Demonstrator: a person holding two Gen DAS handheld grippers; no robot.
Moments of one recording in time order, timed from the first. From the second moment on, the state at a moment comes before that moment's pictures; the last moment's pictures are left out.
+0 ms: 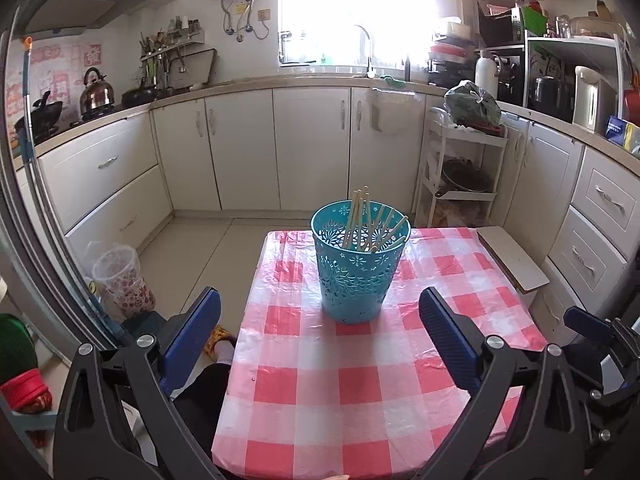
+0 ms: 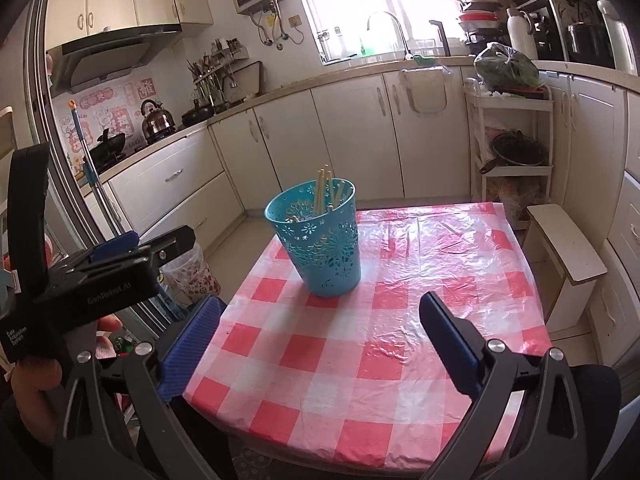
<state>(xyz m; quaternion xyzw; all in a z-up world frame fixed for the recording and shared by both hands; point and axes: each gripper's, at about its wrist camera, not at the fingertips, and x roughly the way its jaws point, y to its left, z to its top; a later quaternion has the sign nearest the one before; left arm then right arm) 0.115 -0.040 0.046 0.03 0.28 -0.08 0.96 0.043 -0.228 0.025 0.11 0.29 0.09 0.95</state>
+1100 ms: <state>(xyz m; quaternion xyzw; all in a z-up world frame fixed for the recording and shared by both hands) 0.033 -0.014 0.068 0.03 0.31 -0.02 0.95 -0.034 -0.202 0.042 0.14 0.30 0.02 0.94</state>
